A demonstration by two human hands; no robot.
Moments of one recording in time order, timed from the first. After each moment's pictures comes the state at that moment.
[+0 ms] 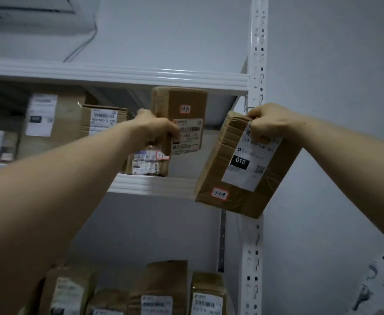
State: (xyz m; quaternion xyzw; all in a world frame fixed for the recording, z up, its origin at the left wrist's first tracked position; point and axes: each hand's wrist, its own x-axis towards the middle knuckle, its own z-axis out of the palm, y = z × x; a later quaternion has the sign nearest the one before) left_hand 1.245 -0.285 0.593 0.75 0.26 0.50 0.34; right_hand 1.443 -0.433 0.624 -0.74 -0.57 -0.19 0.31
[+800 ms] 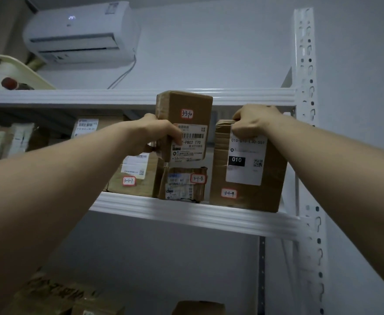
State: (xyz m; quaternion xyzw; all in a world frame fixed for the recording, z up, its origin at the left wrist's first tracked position) left_hand 1.190 -0.241 0.626 0.76 0.31 0.50 0.28; right_hand 1.395 -0.321 0.678 -0.73 -0.56 -0.35 0.19
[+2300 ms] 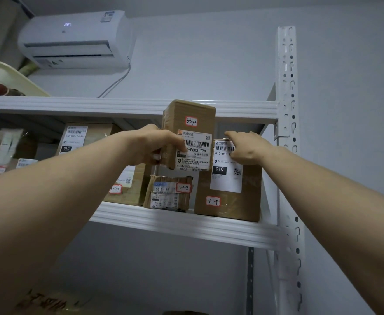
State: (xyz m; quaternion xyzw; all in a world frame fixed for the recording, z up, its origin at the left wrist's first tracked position) left_hand 1.214 -0.261 0.631 0.76 0.29 0.47 0.33; right_hand 1.438 -0.312 0.658 -0.68 -0.60 -0.38 0.18
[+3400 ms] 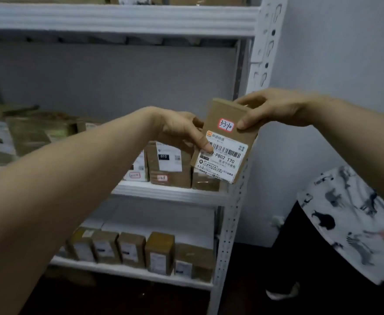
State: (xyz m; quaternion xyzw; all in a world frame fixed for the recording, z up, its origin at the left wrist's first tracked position) left_hand 1.301 -0.323 0.333 0.81 0.27 0.00 0.52; right_hand 1.493 -0.439 0.369 -0.69 -0.64 0.23 0.25
